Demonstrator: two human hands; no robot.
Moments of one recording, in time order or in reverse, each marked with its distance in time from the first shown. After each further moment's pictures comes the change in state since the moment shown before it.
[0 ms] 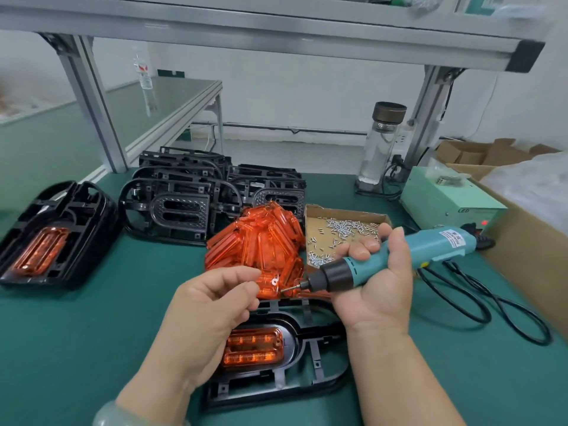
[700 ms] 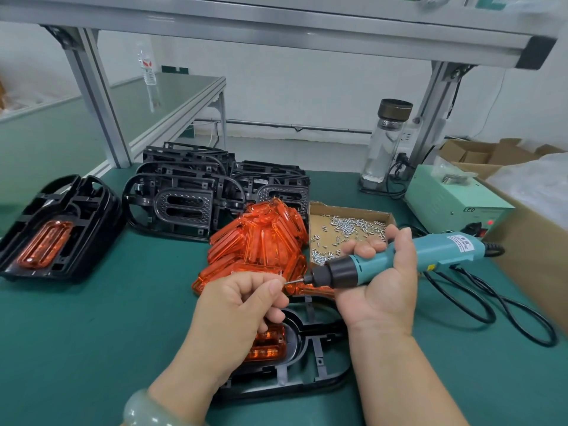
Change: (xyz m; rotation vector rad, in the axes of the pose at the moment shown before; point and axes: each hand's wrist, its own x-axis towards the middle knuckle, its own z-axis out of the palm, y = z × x) left_hand -0.006 -0.004 0.020 0.300 0.009 0.098; right_hand -0.003 0.000 0.001 0.001 0.071 -0.024
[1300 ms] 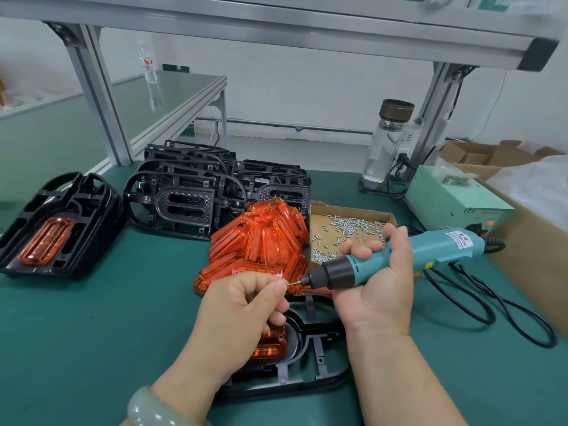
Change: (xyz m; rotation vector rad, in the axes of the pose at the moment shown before) left_hand -0.001 -0.003 0.001 0.046 -0.013 0.027; right_hand -0.004 0.004 0.002 -0.029 -0.003 -0.010
